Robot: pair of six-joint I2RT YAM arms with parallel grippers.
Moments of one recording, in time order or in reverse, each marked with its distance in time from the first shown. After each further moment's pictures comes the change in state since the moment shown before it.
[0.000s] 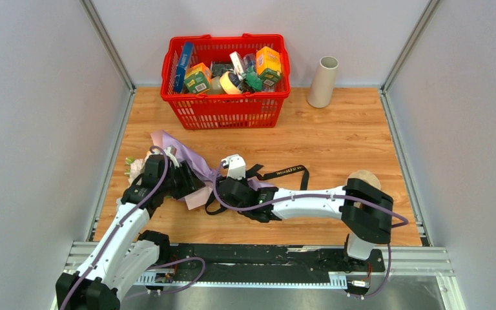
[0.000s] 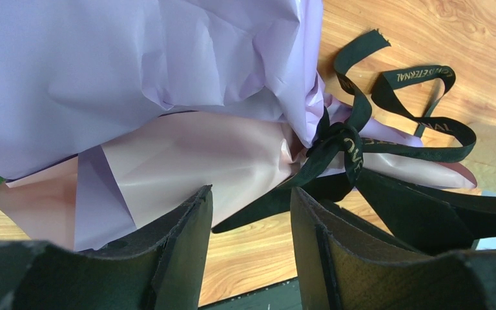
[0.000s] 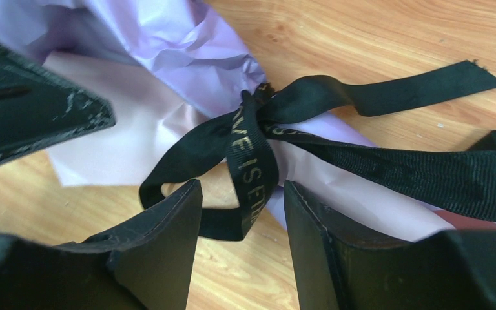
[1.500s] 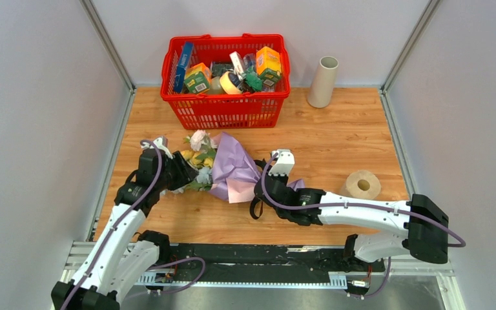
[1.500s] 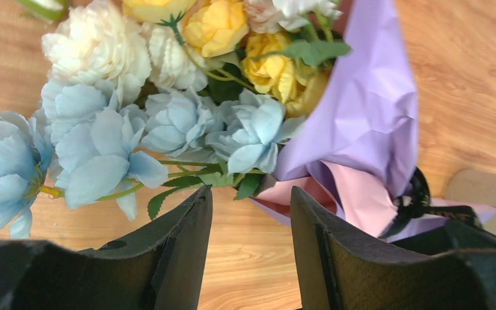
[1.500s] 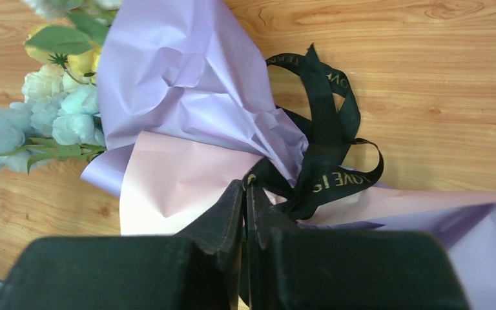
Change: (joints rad) left arm -0.016 -0.018 0.110 -0.023 -0.139 0.011; right arm -0.045 -0.410 -0.225 -0.178 0.218 0.216
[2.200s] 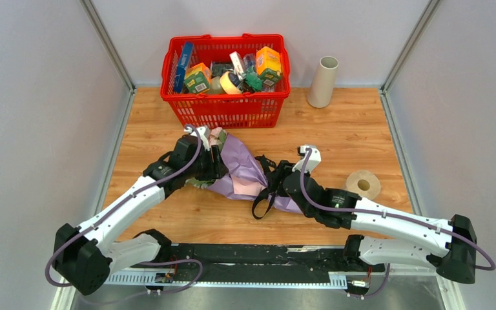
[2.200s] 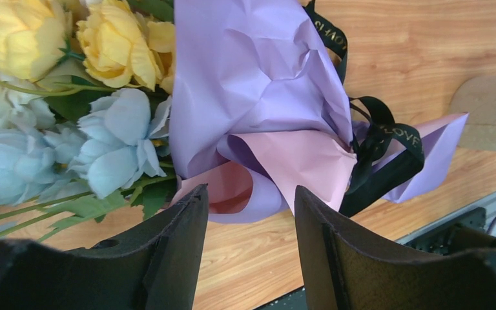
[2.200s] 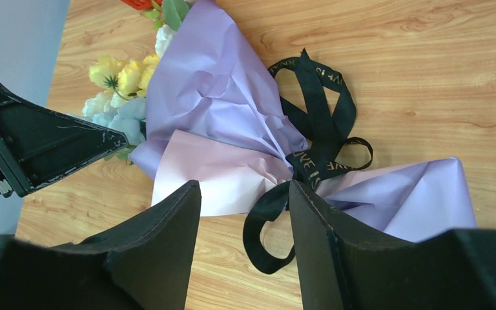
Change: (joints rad) left arm -0.331 0.312 0.153 0.127 -0.041 0.053; right arm -0.065 -0.285 -0.071 -0.077 -0.080 0.019
